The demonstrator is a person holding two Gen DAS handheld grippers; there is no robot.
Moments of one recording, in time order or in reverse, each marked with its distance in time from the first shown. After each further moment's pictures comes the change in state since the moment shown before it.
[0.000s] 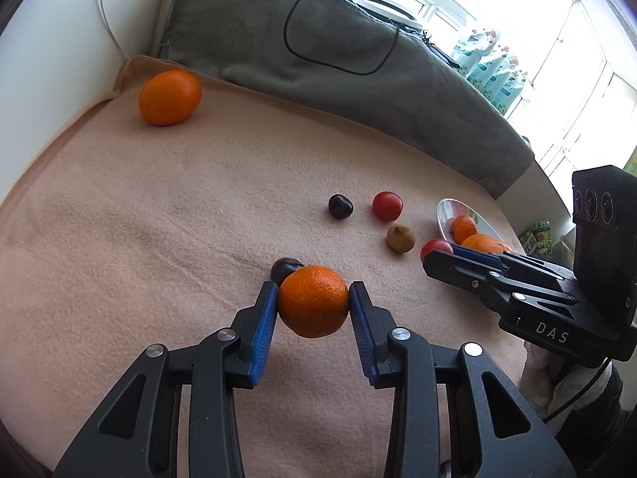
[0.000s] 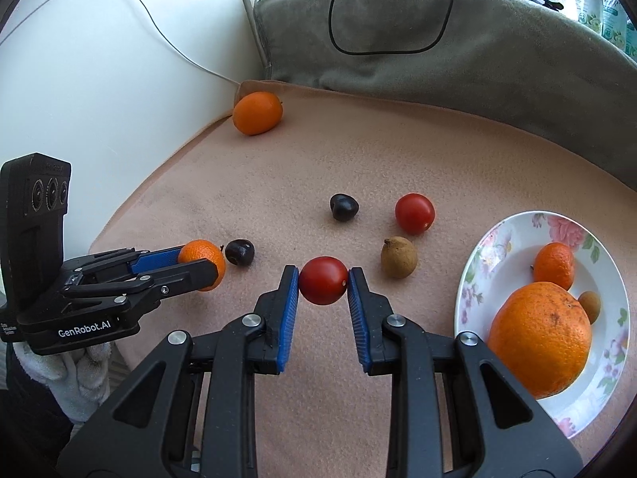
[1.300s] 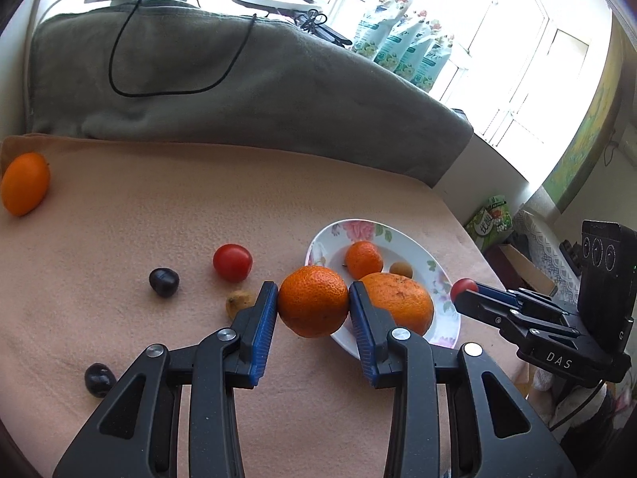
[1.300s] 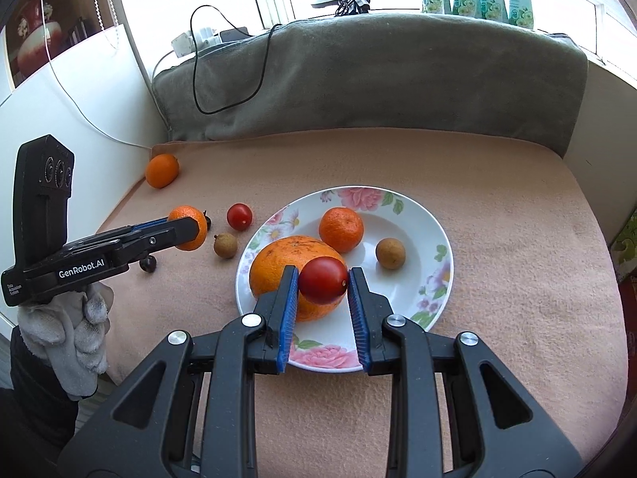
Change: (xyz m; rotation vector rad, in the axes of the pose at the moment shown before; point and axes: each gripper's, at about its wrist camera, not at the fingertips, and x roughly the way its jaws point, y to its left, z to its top) left arm 0.050 -0.118 0.043 0.188 0.007 -0.152; right arm -0.095 -0.116 -0.046 0.220 -0.117 -0.180
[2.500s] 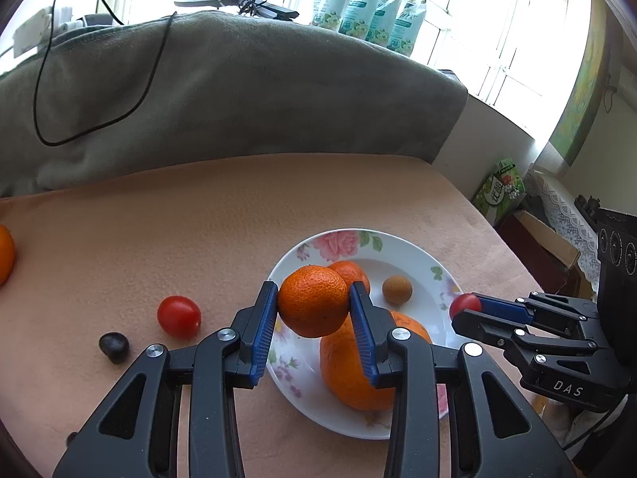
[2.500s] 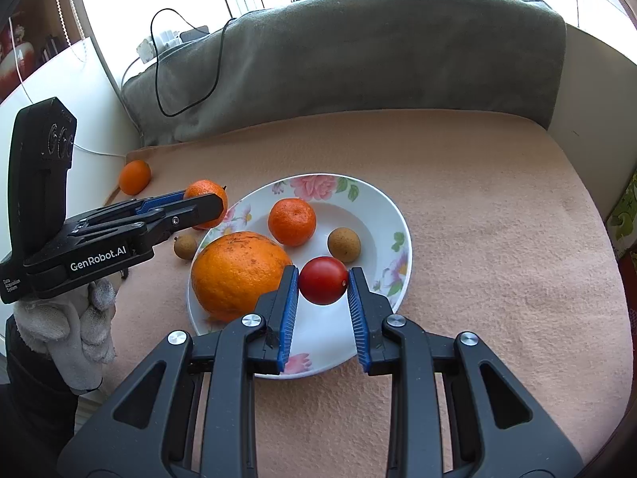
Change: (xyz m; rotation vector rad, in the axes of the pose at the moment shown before) left arm 0.051 -0.041 0.023 0.156 0.058 0.047; right arm 0.017 -0.038 -0.004 0.070 0.033 -0.019
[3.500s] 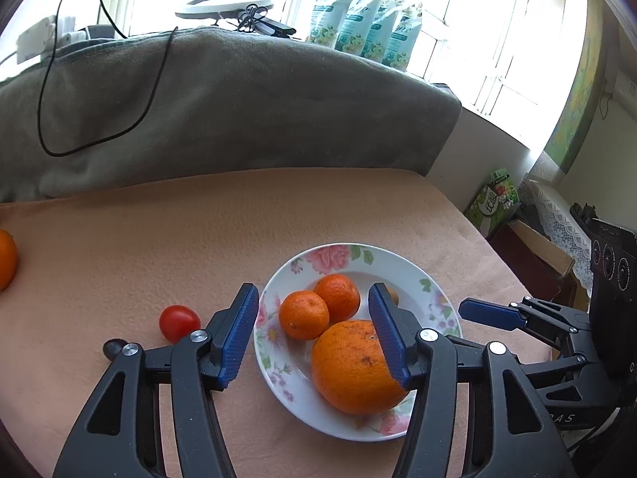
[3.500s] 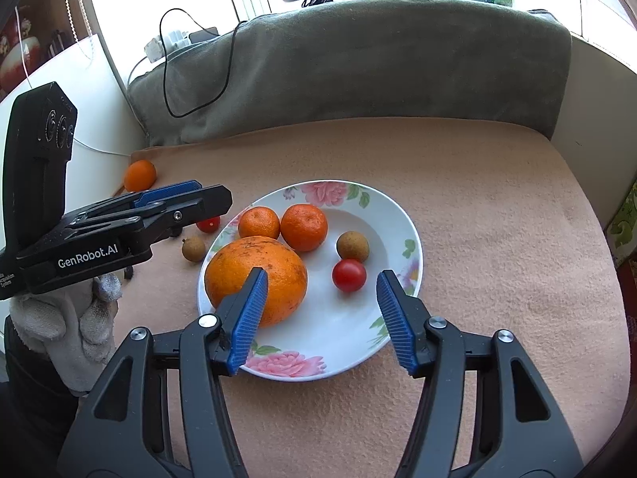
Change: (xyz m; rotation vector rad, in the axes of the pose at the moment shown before) left arm -0.013 -0.002 0.006 -0.005 -0.037 -0.010; right arm -0.004 0.011 0.002 -0.030 -0.014 -0.001
